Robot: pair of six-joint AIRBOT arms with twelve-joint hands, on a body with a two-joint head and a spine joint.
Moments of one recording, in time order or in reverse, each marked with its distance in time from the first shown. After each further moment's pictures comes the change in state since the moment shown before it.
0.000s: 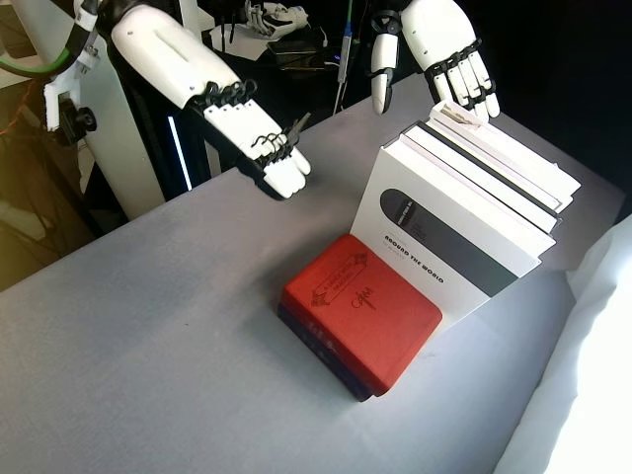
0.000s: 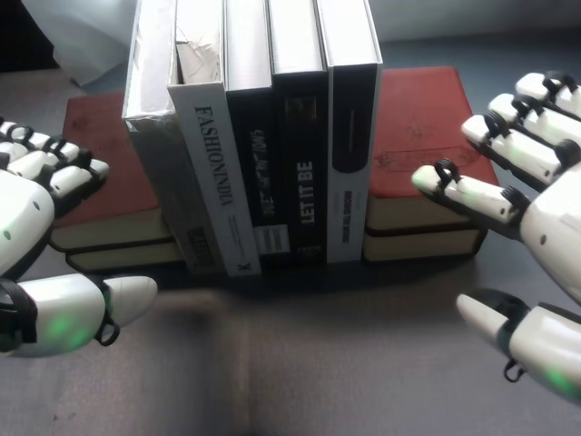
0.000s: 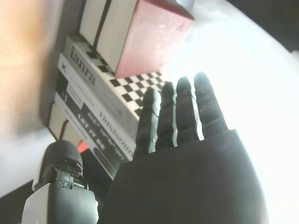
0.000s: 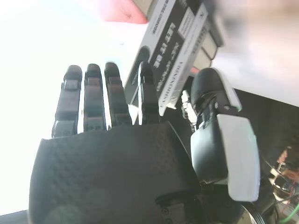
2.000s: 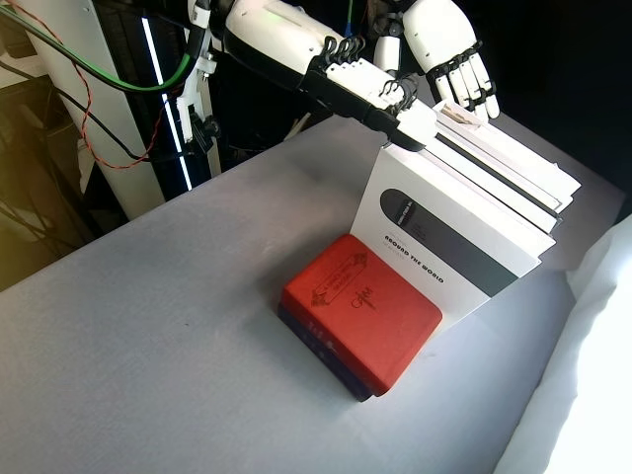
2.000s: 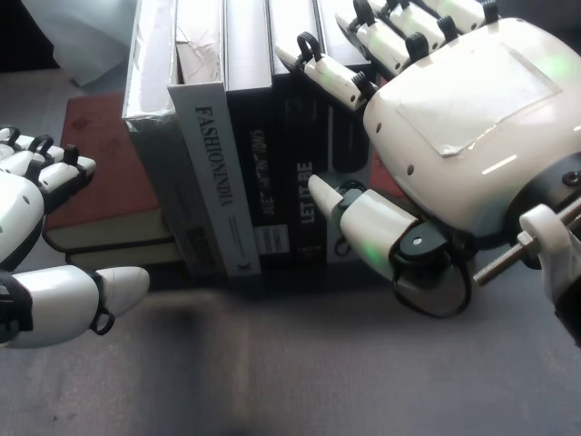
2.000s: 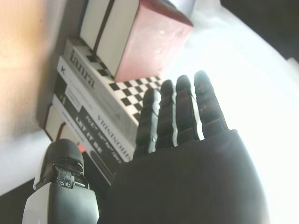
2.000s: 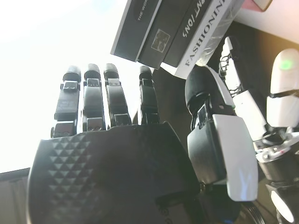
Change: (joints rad) left arm -0.002 -0.006 0.005 -0.030 0.042 0.000; right arm 0.011 -0.404 0.251 -0.232 0.190 0.168
